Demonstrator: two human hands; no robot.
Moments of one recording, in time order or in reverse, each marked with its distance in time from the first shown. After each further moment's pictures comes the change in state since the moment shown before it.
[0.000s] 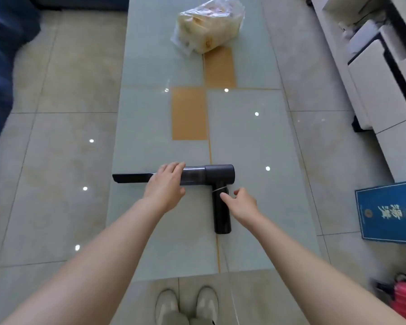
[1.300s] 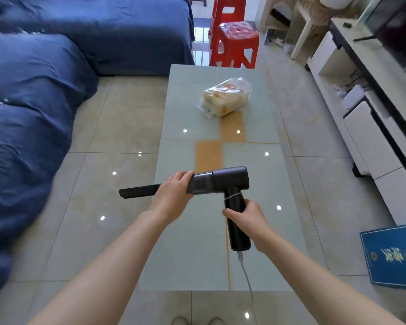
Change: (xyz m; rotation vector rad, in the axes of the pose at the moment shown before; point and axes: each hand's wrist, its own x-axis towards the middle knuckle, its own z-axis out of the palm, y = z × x) left_hand -0.092 0.023 -0.171 -0.119 0.227 0.017; right_hand -0.153 -0.102 -0.069 0.251 -0.031 -0.171
